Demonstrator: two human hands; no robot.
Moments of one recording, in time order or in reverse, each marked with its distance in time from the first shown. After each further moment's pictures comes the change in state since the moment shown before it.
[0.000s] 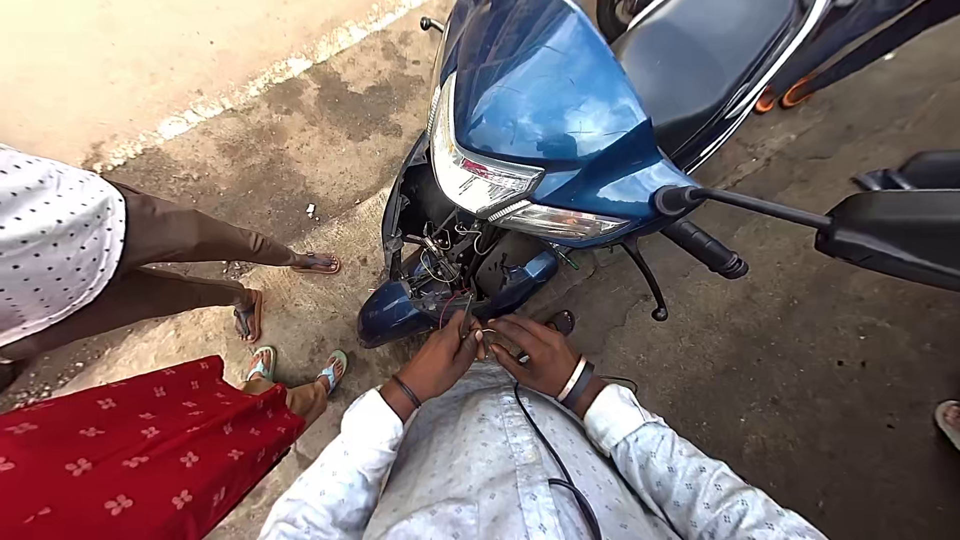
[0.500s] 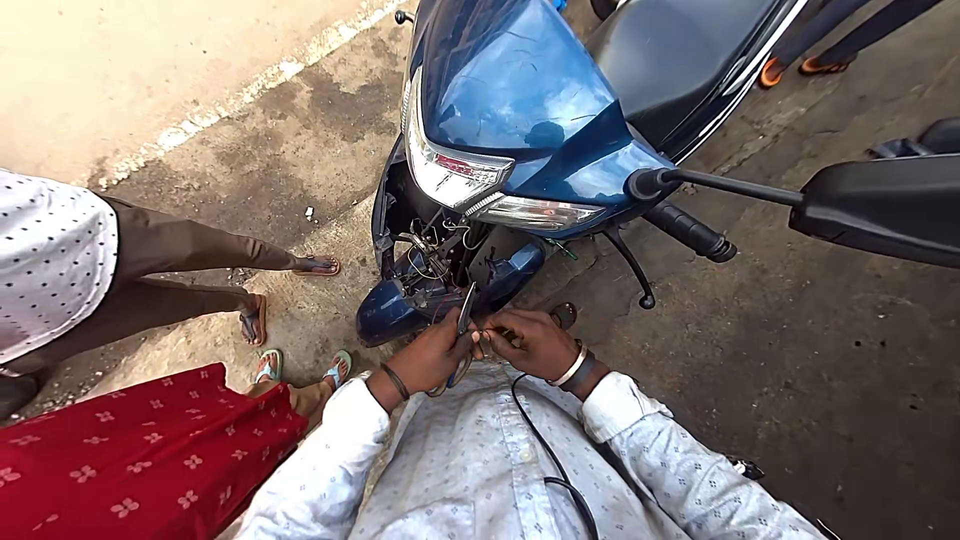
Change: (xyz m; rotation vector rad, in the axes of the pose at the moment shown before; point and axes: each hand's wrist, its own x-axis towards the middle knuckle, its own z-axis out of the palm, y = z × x) left_hand 0.016 0.026 -0.004 0.032 -0.231 -0.196; right_hand 0.007 0.011 -0.019 0.291 -0.102 0.102
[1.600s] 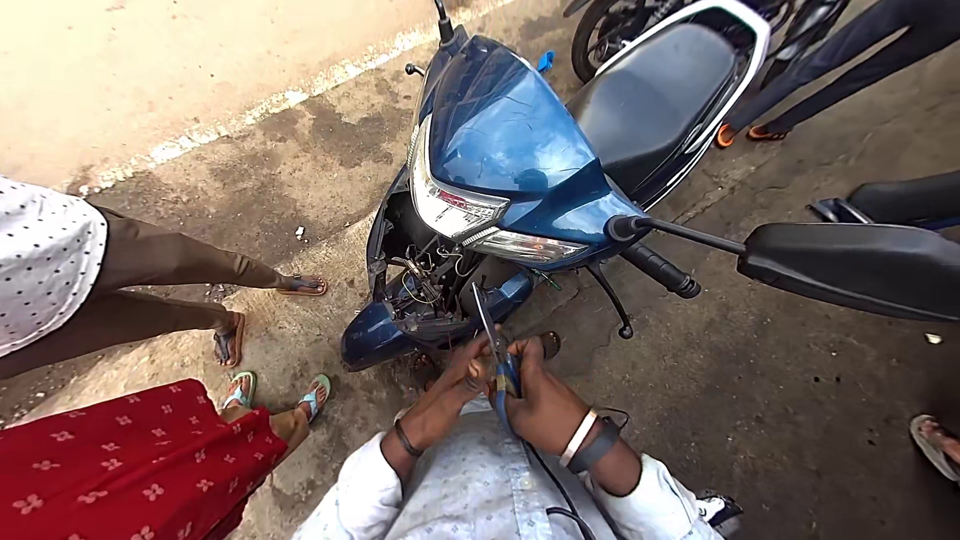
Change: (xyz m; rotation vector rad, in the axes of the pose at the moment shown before) left_hand -0.012 0.013 0.044 -0.661 0.128 0.232; right_hand 0.009 -0.107 -0.034 0.003 -0.273 0.919
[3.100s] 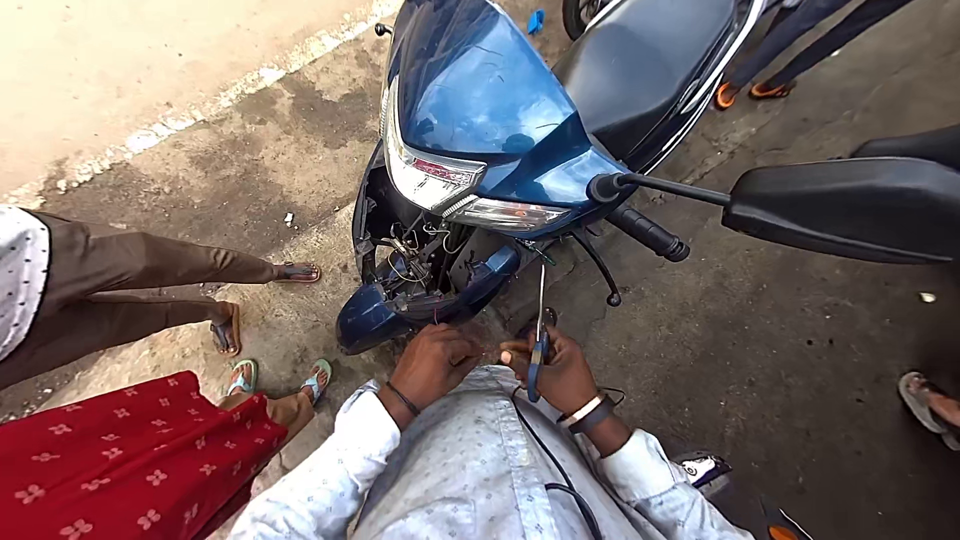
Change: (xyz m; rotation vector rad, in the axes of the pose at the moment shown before) left_hand 0.013 -0.030 -0.013 1.051 0.068 0.435; right_hand 0.018 0.098 0.025 0.655 0.308 -0.211
